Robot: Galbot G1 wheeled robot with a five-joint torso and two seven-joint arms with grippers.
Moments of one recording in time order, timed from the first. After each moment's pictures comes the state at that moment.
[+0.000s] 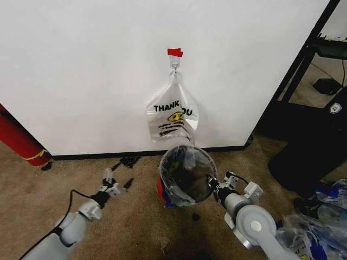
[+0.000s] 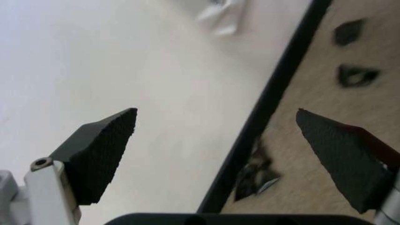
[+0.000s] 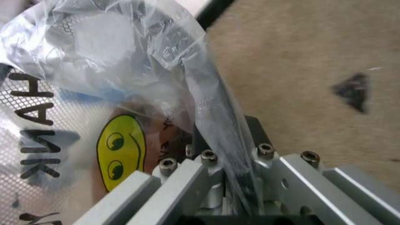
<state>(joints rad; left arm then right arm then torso) 1.22 -0.89 -0.30 -1.45 0.40 -0.45 -0.14 -1.27 1.14 0.21 2.10 1.35 -0.27 0.80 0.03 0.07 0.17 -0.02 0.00</state>
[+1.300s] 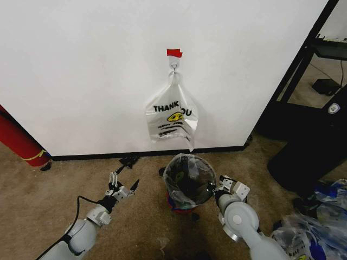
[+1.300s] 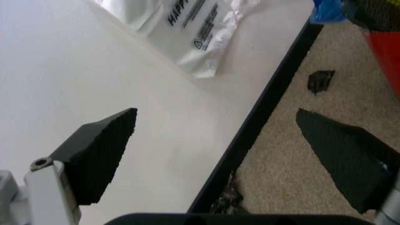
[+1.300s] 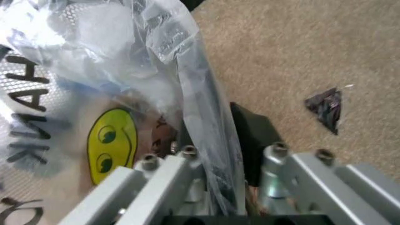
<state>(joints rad) 1.27 -0.94 -0.25 -1.55 0.40 -0.42 -0.16 -1.21 1.17 0.14 1.92 1.19 -0.31 0.71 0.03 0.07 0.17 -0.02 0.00</state>
